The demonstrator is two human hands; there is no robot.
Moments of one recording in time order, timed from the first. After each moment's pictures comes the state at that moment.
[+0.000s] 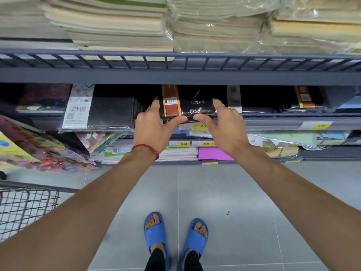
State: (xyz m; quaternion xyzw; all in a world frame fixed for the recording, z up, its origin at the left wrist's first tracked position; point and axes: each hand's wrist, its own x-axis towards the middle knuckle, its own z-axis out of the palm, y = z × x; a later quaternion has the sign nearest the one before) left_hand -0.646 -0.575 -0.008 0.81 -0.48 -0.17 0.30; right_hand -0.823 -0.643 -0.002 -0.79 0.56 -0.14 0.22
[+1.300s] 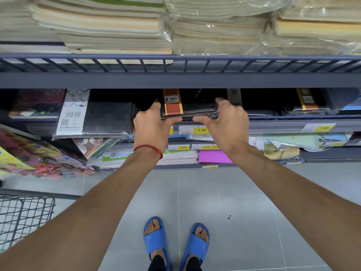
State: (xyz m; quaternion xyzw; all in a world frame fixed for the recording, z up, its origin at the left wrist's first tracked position) left_hand -0.647 -0.588 -0.008 0.81 -0.47 -0.16 0.31; right_hand -0.811 -0.655 -0.003 -0.76 0.61 -0.17 0.16
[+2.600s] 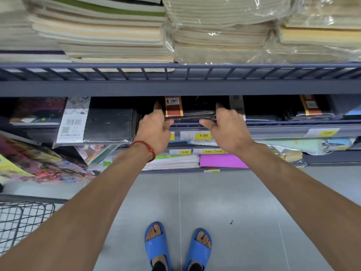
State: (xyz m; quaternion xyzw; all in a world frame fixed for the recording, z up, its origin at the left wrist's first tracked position) left_hand -0.634 -0.599 0.000 0.80 -0.51 -0.25 0.20; right_hand -0.816 -0.670 0.000 -0.80 0.55 -0.06 0.24
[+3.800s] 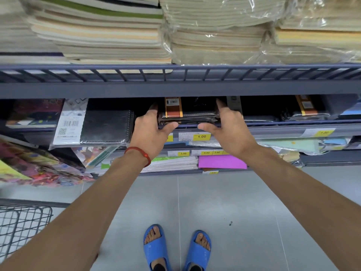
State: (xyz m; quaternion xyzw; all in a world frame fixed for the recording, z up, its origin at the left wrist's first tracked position) left_hand -0.629 -0.594 -0.012 0.78 -0.48 -0.26 0.32; right_hand -0.827 -0.670 -0.002 -0.78 0.53 -0.15 0.31
